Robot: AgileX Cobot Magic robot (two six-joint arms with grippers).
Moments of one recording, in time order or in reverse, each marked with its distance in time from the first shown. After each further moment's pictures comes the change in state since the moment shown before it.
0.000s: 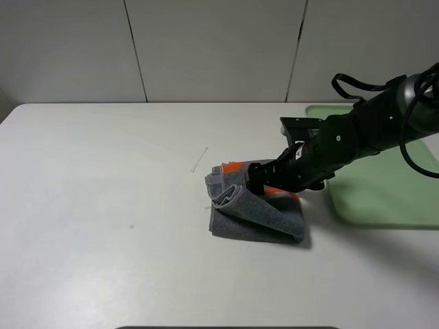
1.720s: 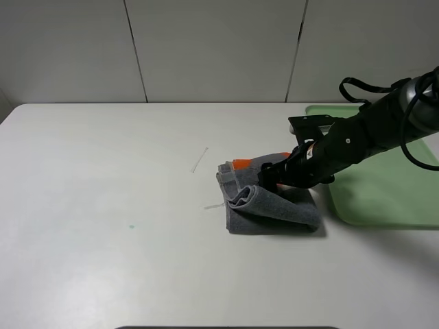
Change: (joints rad) left arm 0.000 0.000 0.000 0.000 0.000 0.000; right arm -0.089 0.039 -0.004 -0.167 -0.041 0.003
